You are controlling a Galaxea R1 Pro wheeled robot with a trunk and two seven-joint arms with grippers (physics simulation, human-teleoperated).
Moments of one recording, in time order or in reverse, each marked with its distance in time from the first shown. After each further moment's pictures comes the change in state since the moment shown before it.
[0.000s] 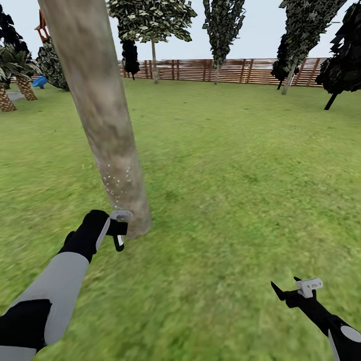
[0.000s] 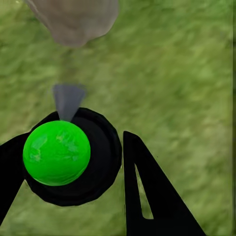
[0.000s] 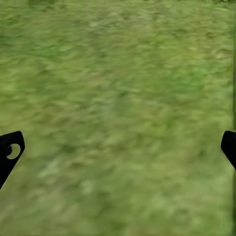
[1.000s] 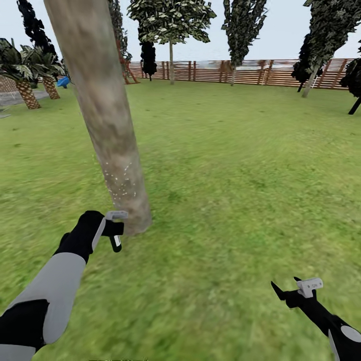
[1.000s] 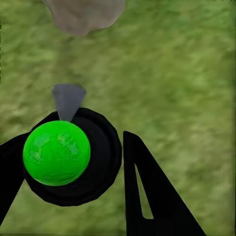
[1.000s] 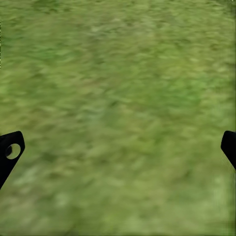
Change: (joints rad) left arm 0.003 0.011 0.061 0.001 -0.005 0.001 0.001; right arm 0.000 0.000 -0.001 -0.001 0.000 0.002 0.000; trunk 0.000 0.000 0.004
